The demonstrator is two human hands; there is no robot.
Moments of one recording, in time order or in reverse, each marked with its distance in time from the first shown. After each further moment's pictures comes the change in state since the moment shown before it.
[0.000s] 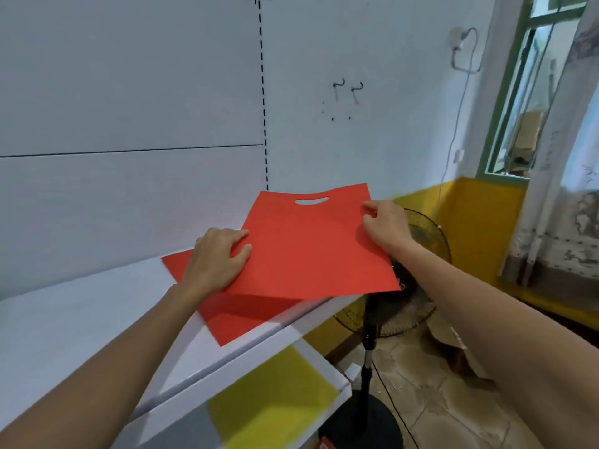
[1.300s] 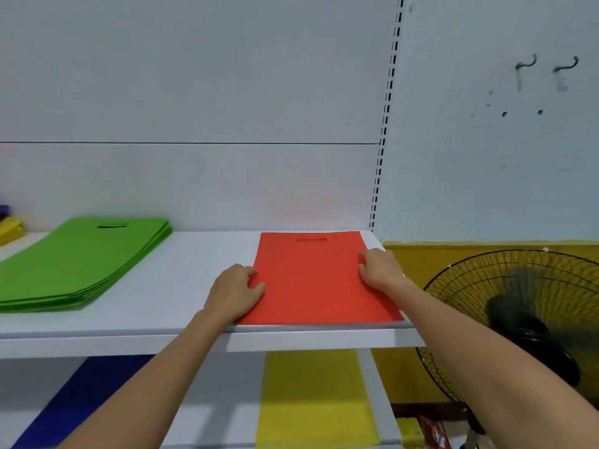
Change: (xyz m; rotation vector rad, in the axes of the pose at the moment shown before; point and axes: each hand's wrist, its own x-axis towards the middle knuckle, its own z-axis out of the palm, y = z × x) left_hand -0.074 0.016 0.028 0.213 0.072 -0.757; right_hand 0.041 -0.015 0.159 -0.106 -0.576 -0.540
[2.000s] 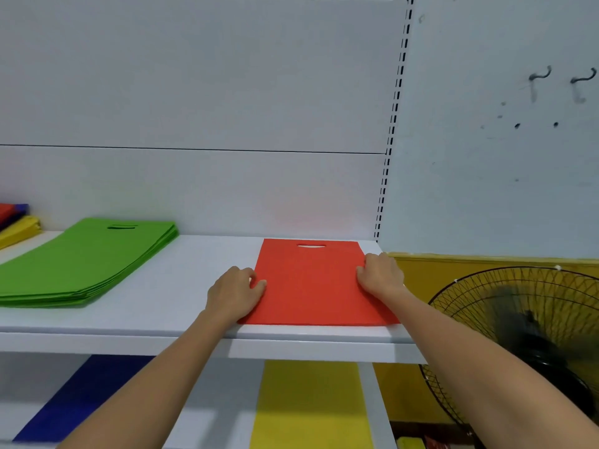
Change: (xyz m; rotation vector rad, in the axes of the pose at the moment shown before) left_hand 0.007 0.010 0.004 0.097 0.083 -0.075; right_hand 0.005 -0.005 -0.006 0.006 0.064 0.070
